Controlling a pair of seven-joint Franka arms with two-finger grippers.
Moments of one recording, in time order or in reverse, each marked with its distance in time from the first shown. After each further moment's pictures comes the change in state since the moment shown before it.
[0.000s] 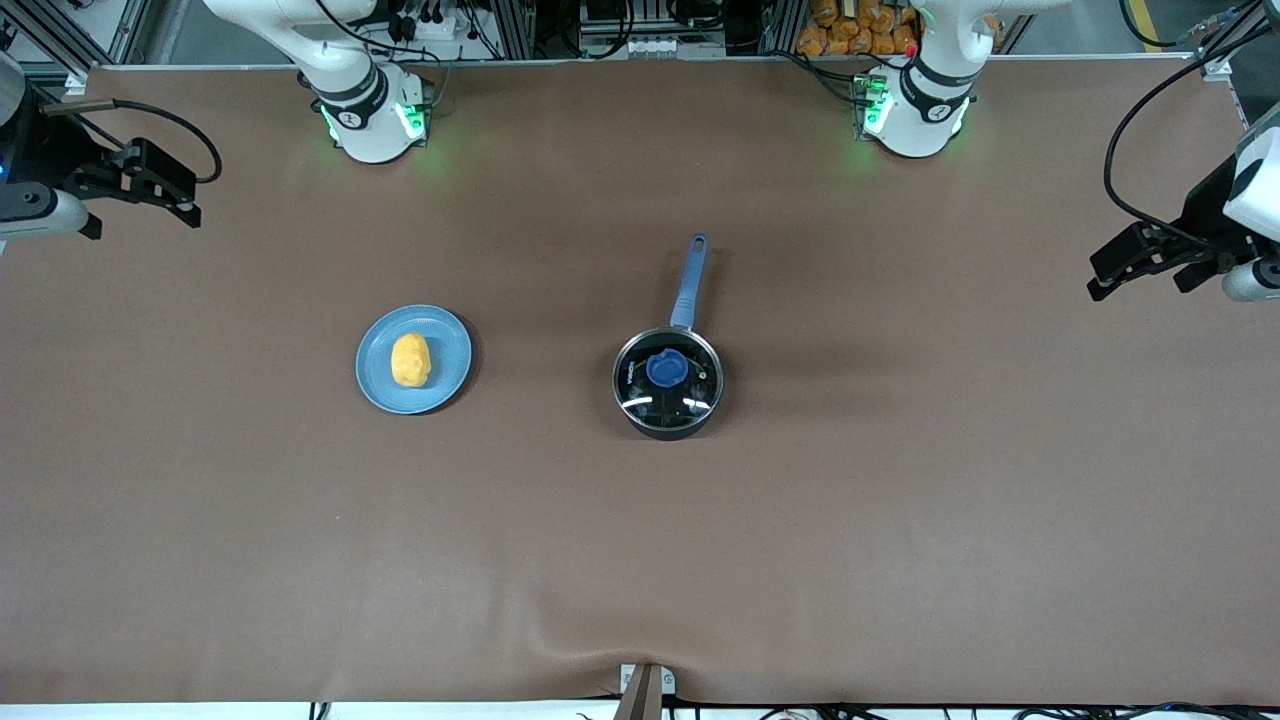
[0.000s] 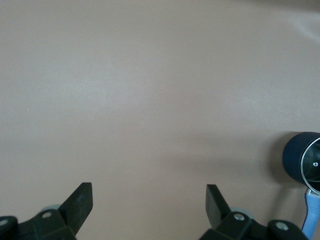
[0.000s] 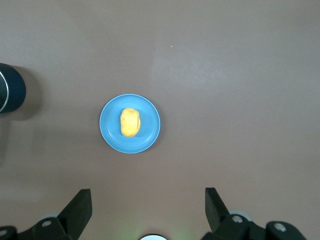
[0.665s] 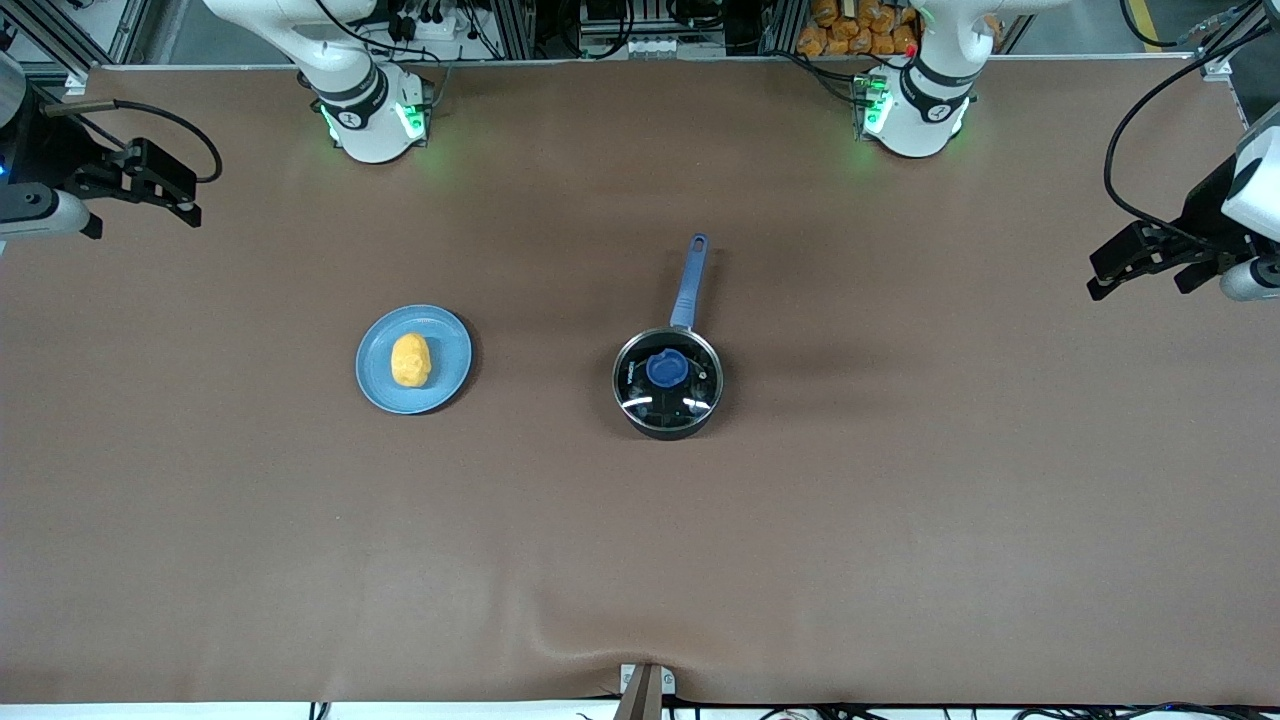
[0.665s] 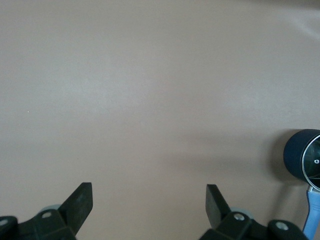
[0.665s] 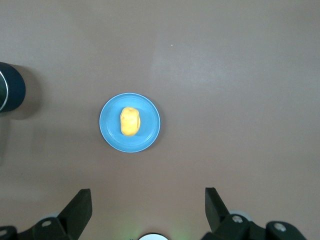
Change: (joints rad) left arm 0.000 0.000 0.000 0.000 0.000 0.000 0.019; right arm 0.000 0.001 0.000 0.000 0.000 -0.002 0.000
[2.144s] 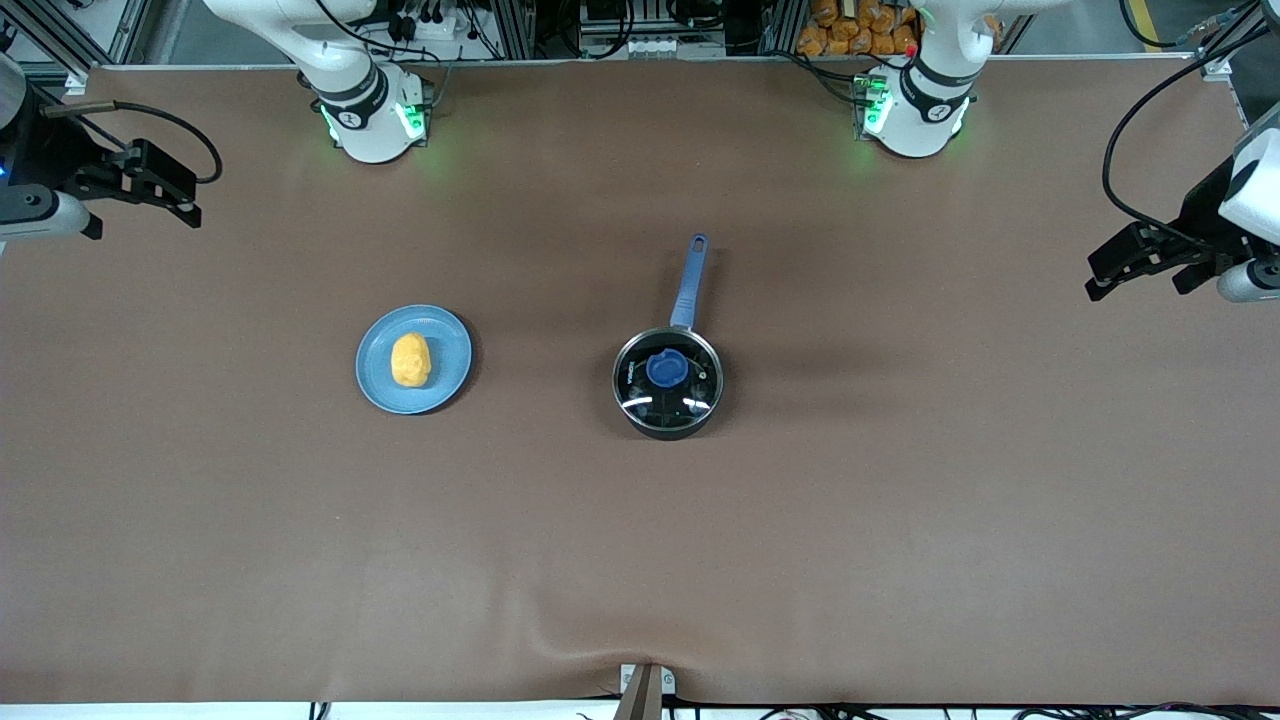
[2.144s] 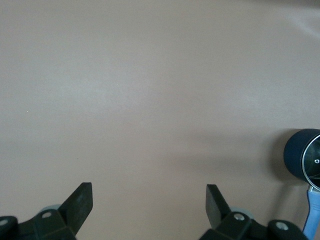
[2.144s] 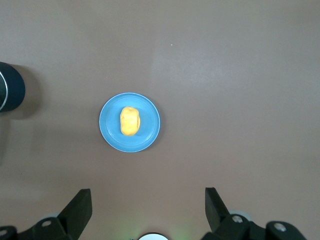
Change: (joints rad) left arm 0.003 0.002 -0.003 0.000 0.000 0.000 0.000; right arm 0.000 0.001 -0.001 0.000 0.000 0.000 0.000
